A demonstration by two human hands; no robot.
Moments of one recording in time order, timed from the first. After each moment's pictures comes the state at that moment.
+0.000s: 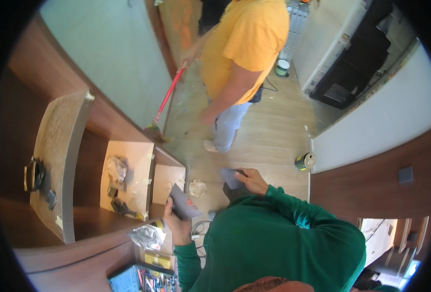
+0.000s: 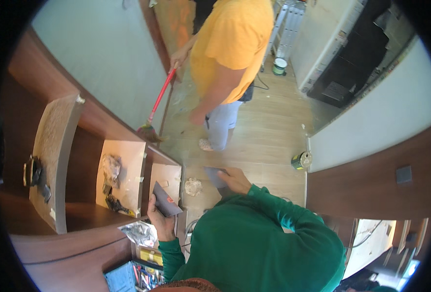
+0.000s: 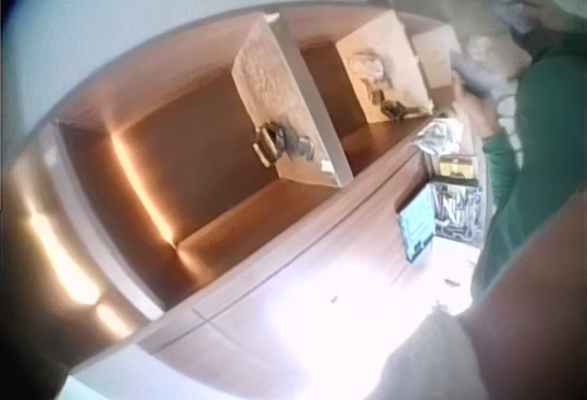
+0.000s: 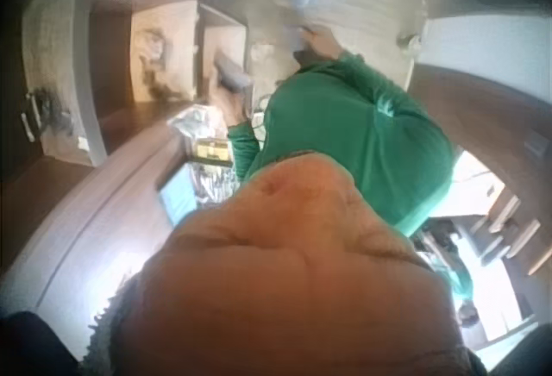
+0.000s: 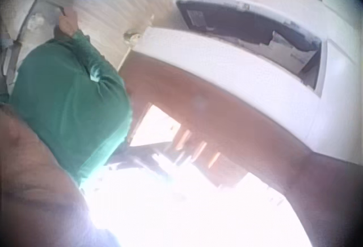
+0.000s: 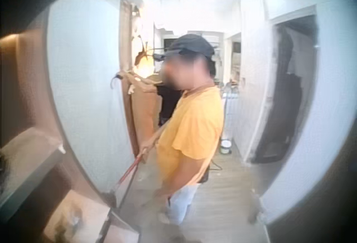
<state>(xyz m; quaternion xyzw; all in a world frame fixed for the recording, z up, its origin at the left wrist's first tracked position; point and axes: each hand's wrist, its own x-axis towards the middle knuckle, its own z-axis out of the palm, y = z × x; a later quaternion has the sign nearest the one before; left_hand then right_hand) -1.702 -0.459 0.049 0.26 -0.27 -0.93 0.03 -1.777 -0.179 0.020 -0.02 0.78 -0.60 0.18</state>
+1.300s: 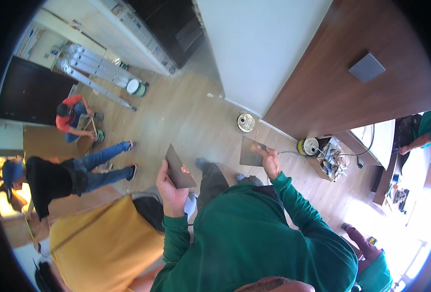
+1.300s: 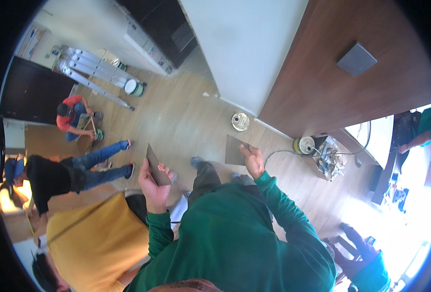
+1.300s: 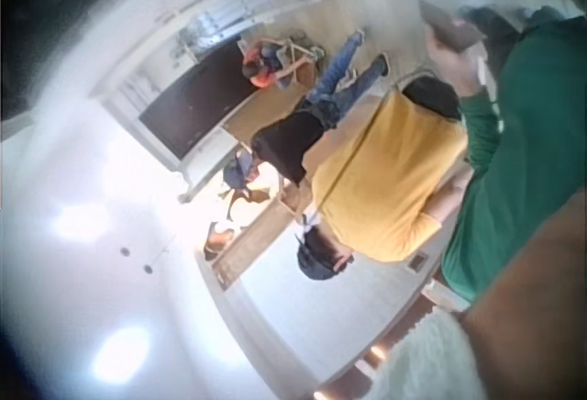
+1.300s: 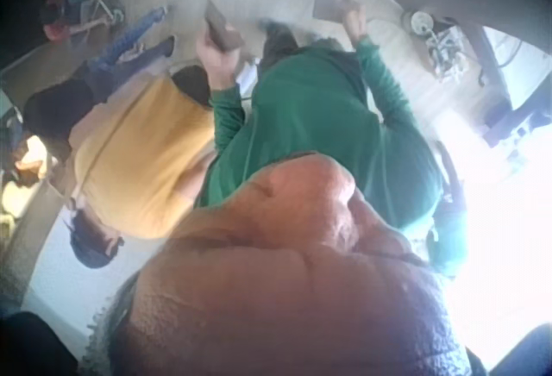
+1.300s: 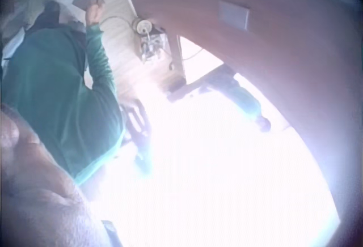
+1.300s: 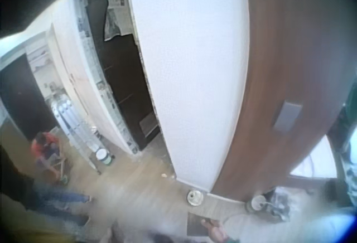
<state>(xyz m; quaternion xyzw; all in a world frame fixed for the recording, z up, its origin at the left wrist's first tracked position) -2.023 0.181 0.099 0.10 -0.42 -0.74 -0.52 -1.765 0.293 -0.046 0.56 0.44 -0.61 -0.34</state>
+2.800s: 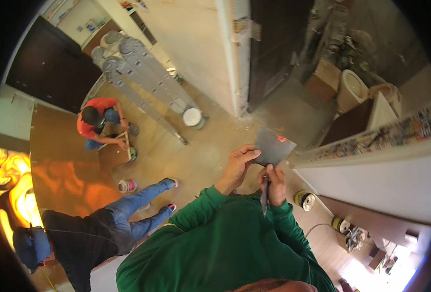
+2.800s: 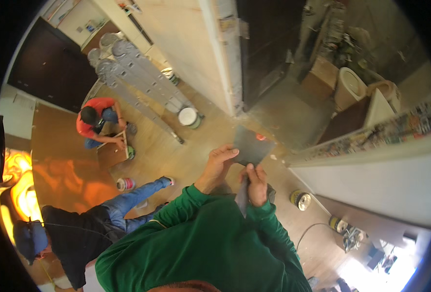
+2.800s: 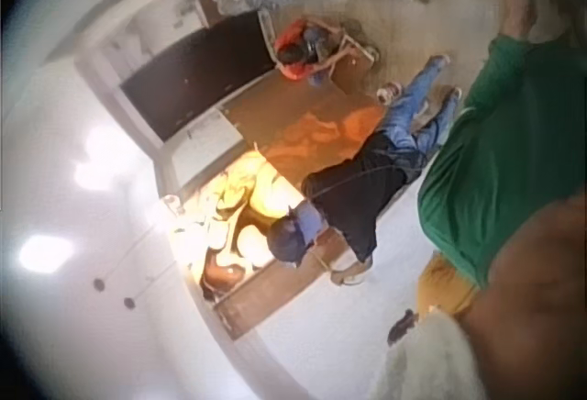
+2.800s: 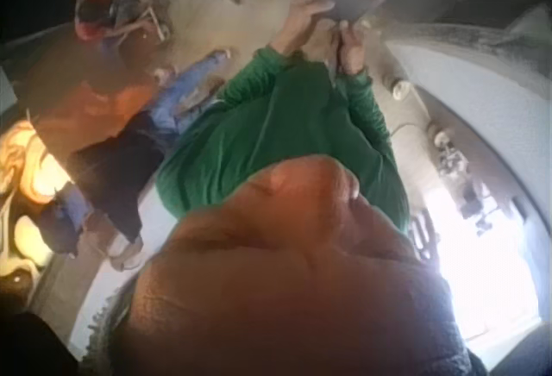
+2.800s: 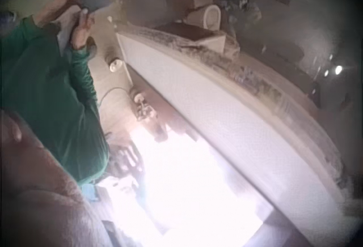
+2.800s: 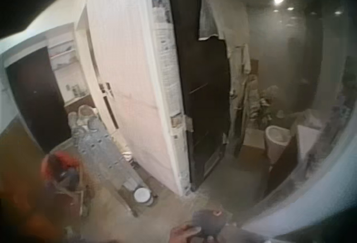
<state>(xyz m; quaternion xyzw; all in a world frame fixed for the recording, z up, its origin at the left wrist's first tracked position) -2.565 0.549 0.033 -0.16 -0.41 -0.64 -0.63 -2.420 0.552 0.047 0.43 0.40 -0.71 -0.39</state>
